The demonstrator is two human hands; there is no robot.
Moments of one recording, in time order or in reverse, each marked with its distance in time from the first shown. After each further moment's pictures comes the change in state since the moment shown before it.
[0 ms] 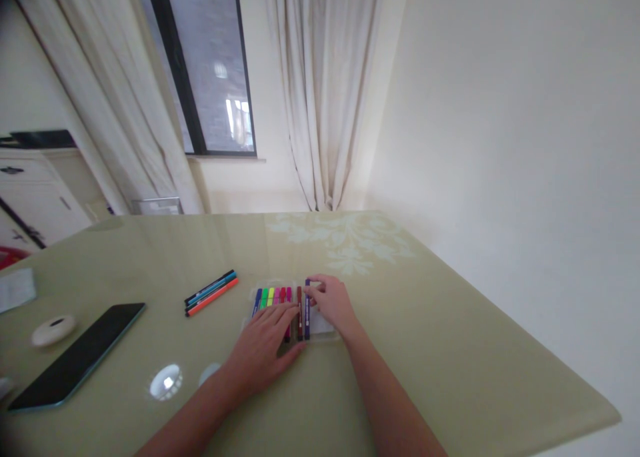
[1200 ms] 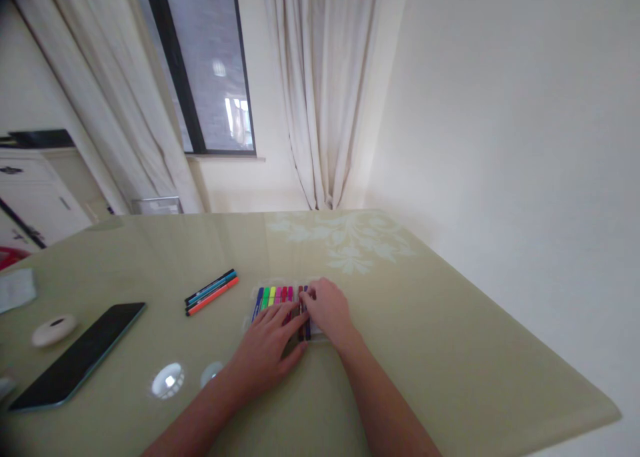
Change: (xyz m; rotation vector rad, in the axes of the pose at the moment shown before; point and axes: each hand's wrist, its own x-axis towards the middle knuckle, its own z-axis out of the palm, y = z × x) left_hand -0.002 0.008 -0.001 0.051 -0.029 0.022; right_hand -0.019 -0.019 0.011 -0.649 0.053 -0.100
